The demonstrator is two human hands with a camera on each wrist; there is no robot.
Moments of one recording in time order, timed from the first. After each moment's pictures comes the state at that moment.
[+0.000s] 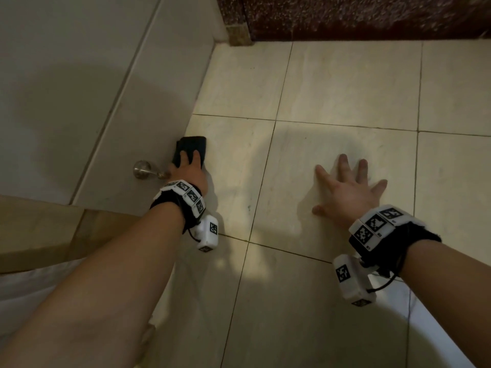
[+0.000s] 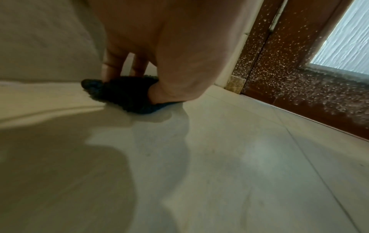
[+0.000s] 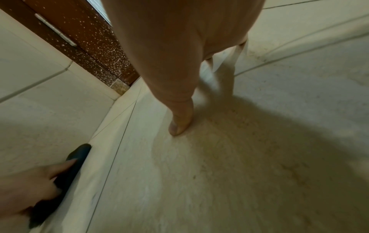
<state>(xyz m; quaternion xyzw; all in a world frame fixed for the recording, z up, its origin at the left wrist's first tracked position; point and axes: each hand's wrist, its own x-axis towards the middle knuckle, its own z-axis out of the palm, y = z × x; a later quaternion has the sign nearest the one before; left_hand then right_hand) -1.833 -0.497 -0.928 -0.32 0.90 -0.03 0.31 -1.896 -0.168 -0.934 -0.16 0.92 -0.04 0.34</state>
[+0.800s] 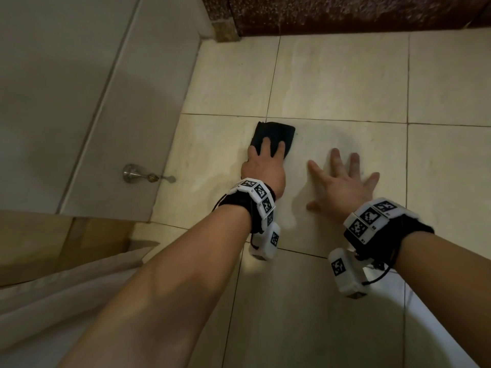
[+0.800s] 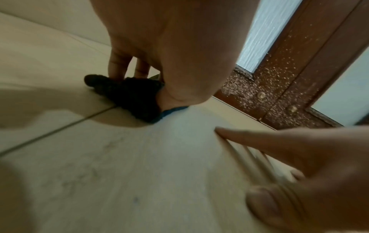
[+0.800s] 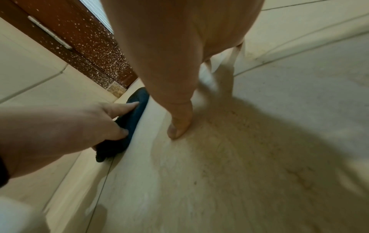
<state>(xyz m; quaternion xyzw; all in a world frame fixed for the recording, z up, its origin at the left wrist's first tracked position) -1.882 -0.338 -0.933 -0.13 0.97 0.00 0.22 -1.894 -0.173 -0.935 -0.15 0.93 -0.04 0.33</state>
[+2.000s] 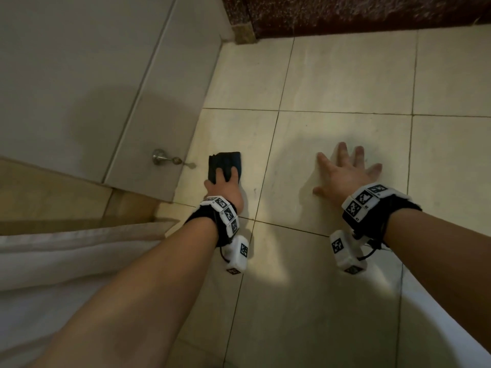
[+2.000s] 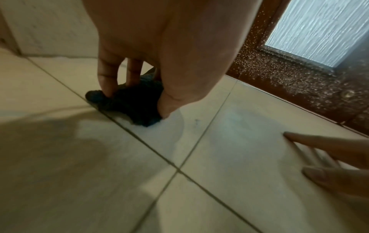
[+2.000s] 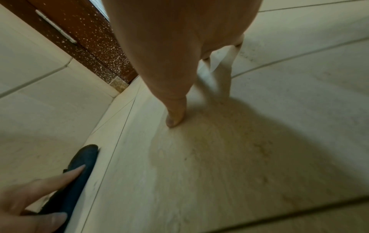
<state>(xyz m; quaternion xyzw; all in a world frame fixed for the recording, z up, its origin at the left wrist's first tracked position) -1.780 -0.402 -0.914 -0.32 0.88 0.01 0.34 -1.887 -0.165 -0.927 -0.18 0.92 -0.05 0.34</state>
